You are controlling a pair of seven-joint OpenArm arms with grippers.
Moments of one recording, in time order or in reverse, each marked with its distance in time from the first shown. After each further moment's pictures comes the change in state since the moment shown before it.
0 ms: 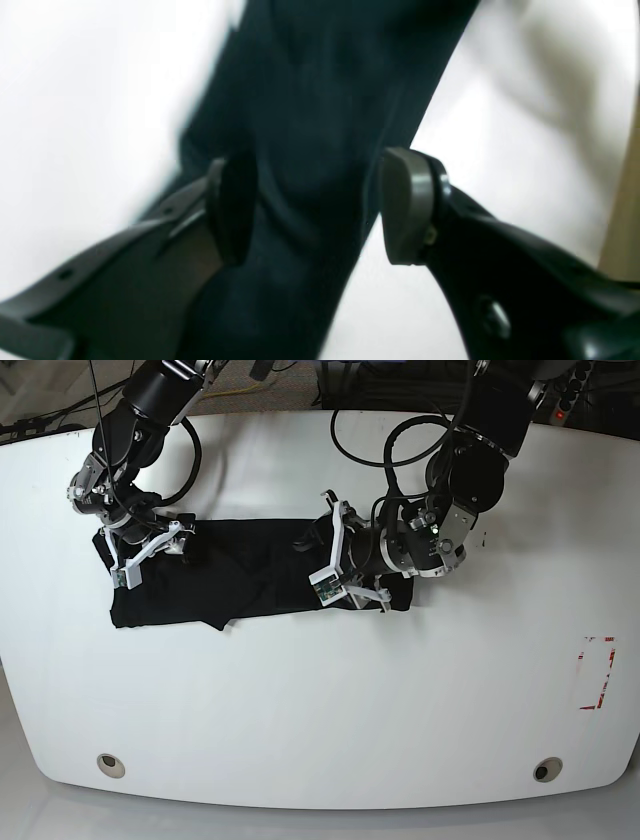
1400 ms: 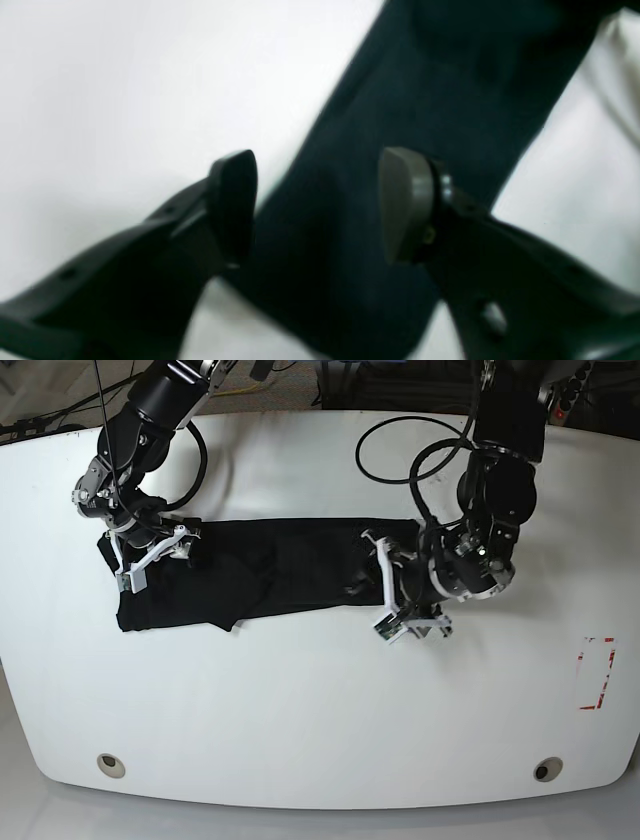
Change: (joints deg) left arm -1.3 -1.0 -12.5 1.2 0.4 -0.2 4.3; right arm 1.1 -1.4 0.0 0.0 -0.2 -0.1 -0.6
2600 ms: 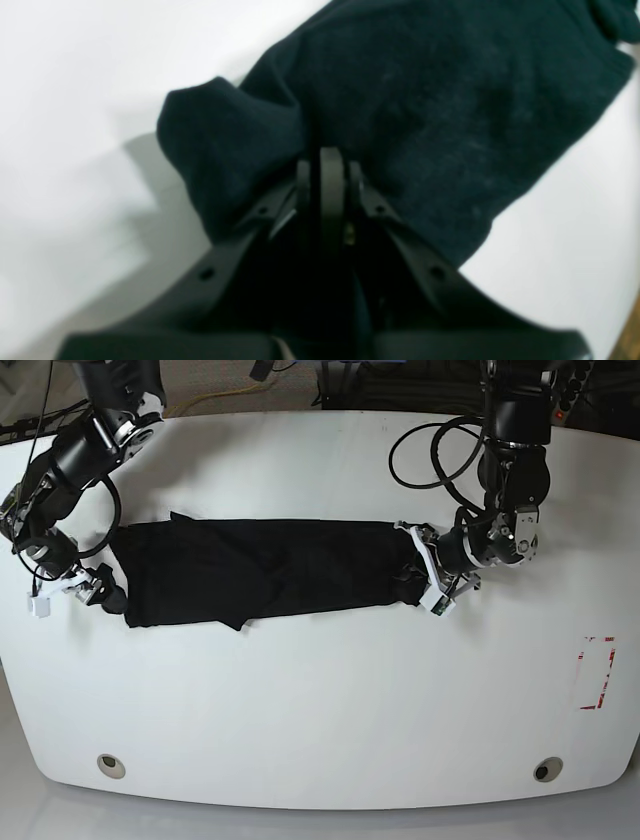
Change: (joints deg) left arm 5.6 -0.4 -12.1 -18.8 -4.1 -1.1 -10.1; right arm 15.6 16.7 16.0 -20.7 18.8 -0.4 -16.5
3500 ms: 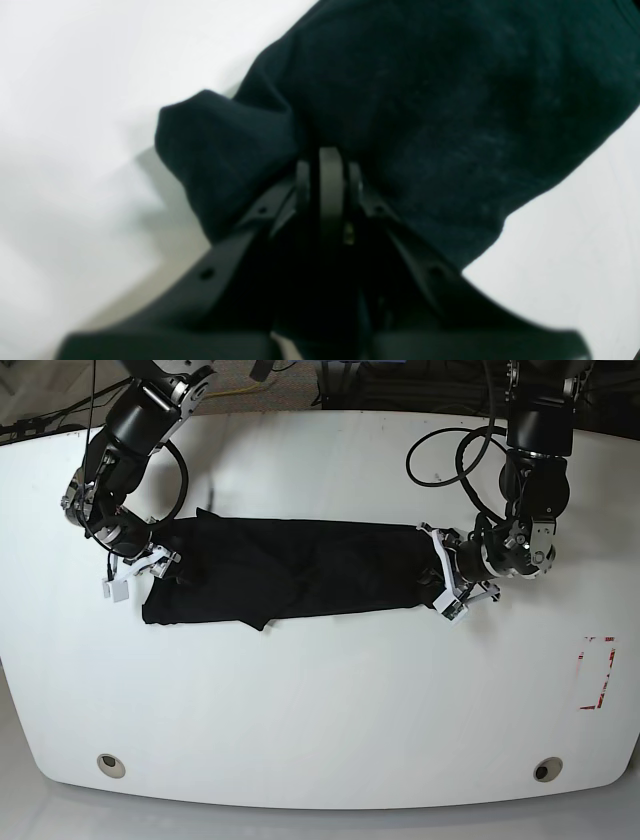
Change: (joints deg) left arm -2.2 -6.2 3.3 -0.2 1.6 -3.8 0.8; right arm -9.2 -10.6 -11.8 4.6 6.3 -0.2 5.7
